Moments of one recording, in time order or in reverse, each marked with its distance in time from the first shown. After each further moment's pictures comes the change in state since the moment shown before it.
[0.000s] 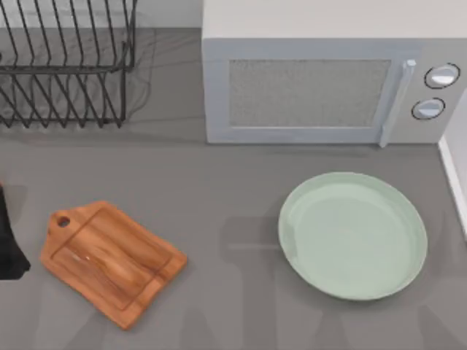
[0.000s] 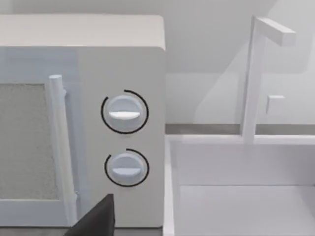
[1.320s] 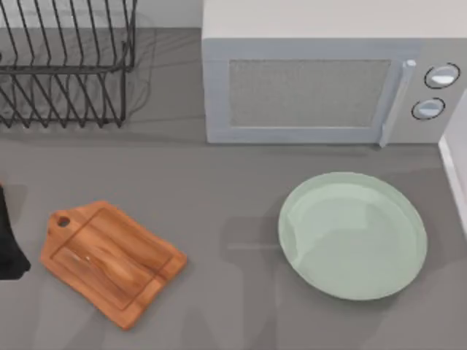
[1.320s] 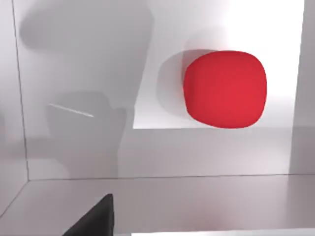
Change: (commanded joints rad) left arm 0.000 0.000 0.000 0.000 0.000 0.000; right arm -0.327 1.830 1.357 -0.915 0.002 -0.311
